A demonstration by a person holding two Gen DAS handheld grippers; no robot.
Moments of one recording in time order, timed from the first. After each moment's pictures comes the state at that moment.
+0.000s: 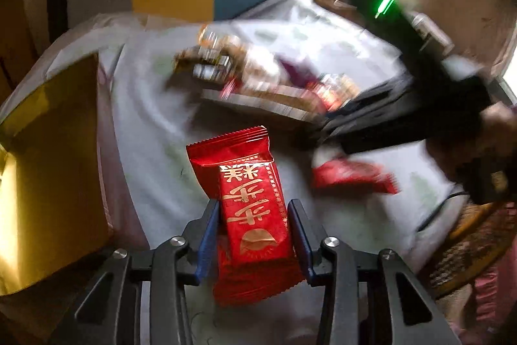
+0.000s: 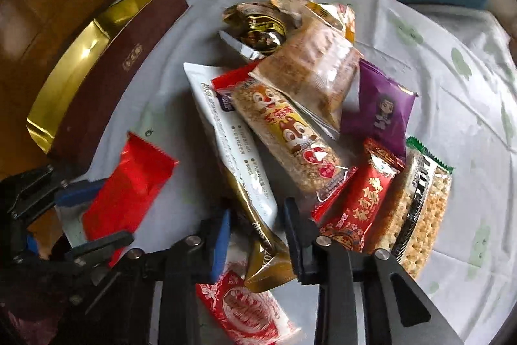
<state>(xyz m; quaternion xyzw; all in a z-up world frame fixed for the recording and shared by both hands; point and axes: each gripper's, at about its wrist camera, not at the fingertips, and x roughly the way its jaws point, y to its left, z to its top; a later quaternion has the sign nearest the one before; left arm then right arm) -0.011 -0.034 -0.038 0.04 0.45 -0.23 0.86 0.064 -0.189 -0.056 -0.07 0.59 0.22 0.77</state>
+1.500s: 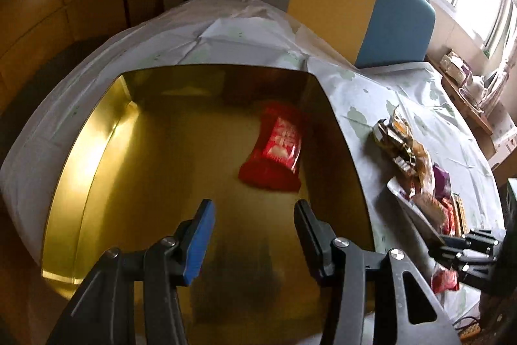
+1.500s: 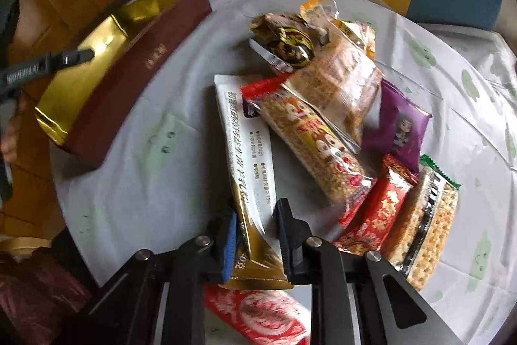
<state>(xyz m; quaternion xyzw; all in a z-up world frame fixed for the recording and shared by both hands) 0.038 0.119 -0.017 -0.09 0.46 0.03 0.88 0.049 -0.166 -0.049 -0.09 0.56 0.25 0.78</state>
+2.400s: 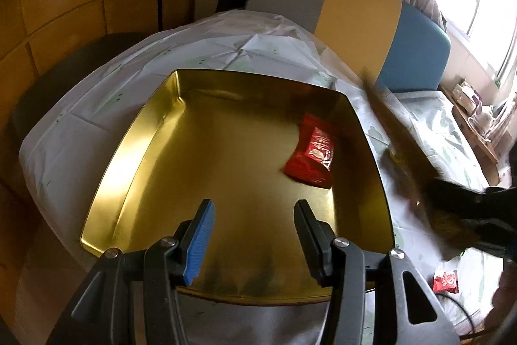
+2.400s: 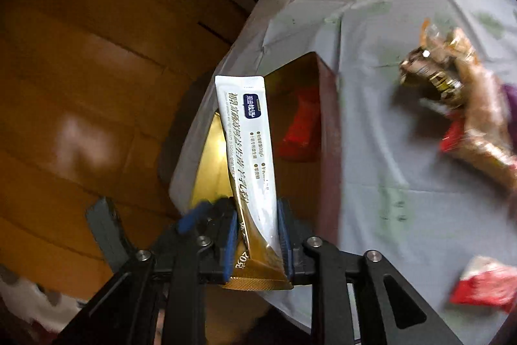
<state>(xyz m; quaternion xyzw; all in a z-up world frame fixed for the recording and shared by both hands) -0.004 0.159 -0.004 -0.12 0.43 0.08 0.89 0.045 -0.070 0.022 0.26 0.53 0.31 0.74</state>
